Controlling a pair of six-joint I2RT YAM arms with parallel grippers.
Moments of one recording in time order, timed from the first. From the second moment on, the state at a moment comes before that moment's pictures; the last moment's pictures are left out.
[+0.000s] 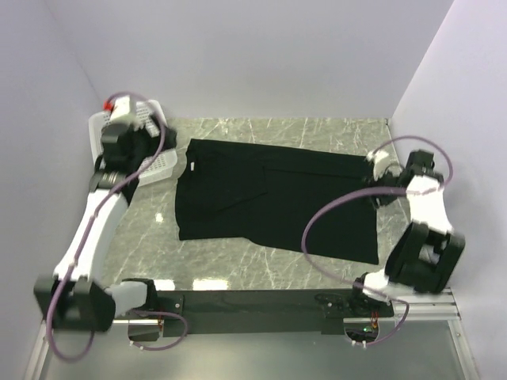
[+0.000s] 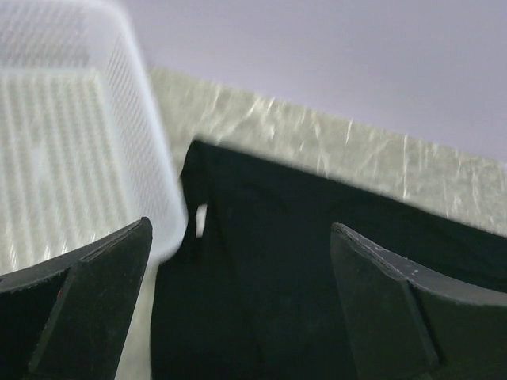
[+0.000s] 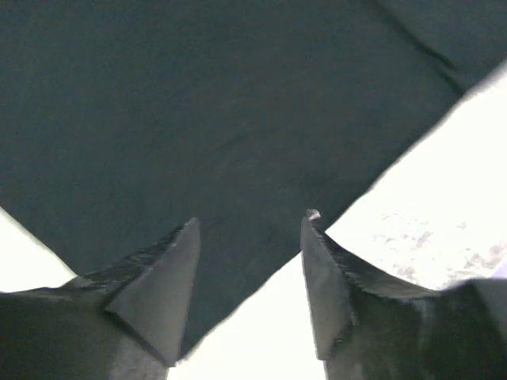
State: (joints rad) left arm -0.07 1.23 1.15 -0.14 0.04 -0.37; right arm -0.42 1.48 1.11 -0.81 -0.56 -0.83
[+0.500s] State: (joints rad) left arm 0.04 0.96 0.56 -0.47 0.24 -0.70; right arm -0.43 1.05 0.77 -1.04 -0.62 -1.50
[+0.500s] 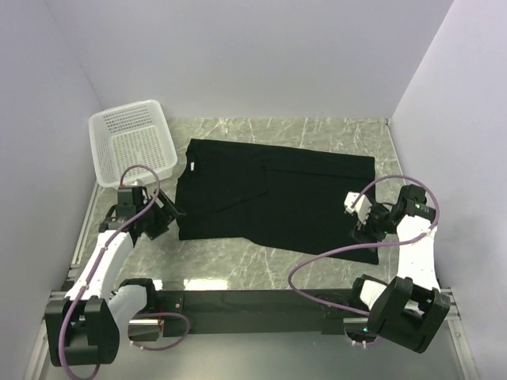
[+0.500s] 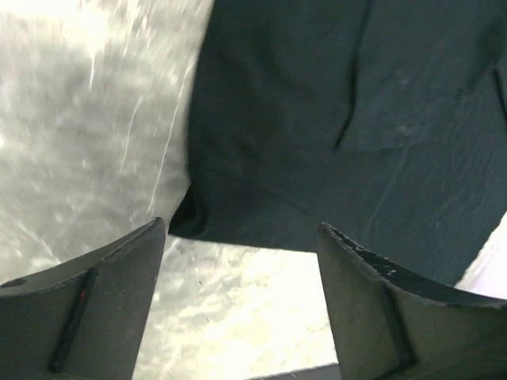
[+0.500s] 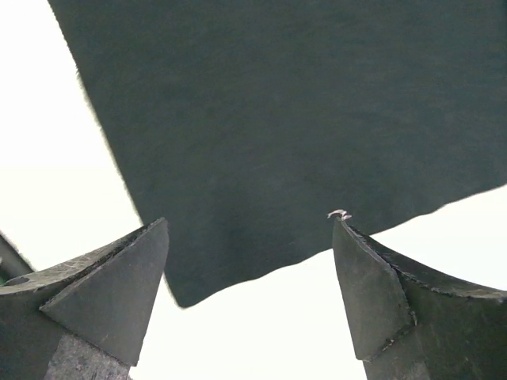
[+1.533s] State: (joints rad) left arm 0.04 1.30 0.57 -0.32 0.32 -0.75; right arm -0.43 1.14 0.71 -1.12 -0.48 -1.66
